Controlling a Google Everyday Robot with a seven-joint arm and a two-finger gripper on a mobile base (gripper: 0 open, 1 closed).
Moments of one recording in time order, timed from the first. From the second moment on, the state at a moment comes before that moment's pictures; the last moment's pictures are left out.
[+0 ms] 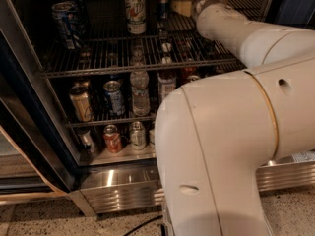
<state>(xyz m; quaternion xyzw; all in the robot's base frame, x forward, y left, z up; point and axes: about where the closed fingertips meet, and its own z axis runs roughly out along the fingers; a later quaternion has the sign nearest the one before) 0.918 -0.174 0.957 -0.02 0.74 0.01 0.67</state>
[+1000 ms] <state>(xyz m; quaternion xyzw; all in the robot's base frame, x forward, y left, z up) 0.943 -0.197 0.958 -0.01 0.73 -0.04 0.68</state>
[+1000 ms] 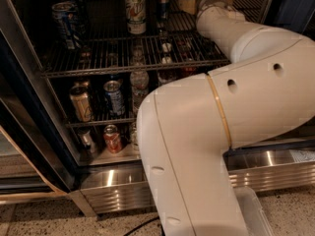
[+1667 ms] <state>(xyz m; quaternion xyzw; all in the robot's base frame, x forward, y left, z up) 0.958 -0.202 0.957 -0.01 0.73 -0.05 0.68</state>
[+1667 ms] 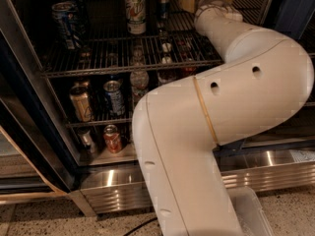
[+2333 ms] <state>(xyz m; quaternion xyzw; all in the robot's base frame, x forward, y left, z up) 0.992 -0.212 0.953 0.00 0.72 -0.07 0.69</state>
